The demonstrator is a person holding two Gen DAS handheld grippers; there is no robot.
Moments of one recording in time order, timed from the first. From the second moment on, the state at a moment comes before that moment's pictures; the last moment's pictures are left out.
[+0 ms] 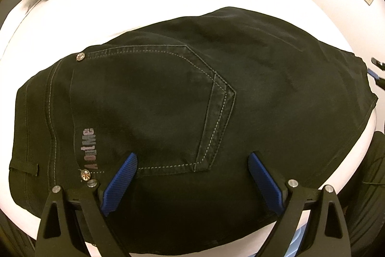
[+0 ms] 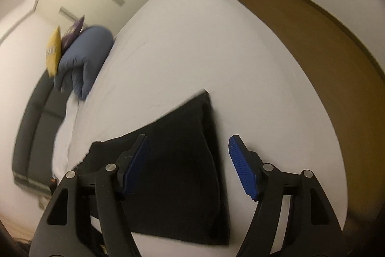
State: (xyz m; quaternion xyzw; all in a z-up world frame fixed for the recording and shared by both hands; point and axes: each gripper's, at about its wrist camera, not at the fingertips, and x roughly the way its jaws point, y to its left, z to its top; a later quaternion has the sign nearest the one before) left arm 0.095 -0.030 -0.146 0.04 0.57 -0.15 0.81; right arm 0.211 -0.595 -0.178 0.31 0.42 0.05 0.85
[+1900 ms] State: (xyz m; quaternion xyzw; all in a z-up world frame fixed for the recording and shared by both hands) left arm 0.106 -0.042 -0.143 0.04 0.56 -0.14 0.81; right arm 0.235 -0.572 -0.162 0.26 0.47 -0.18 0.82
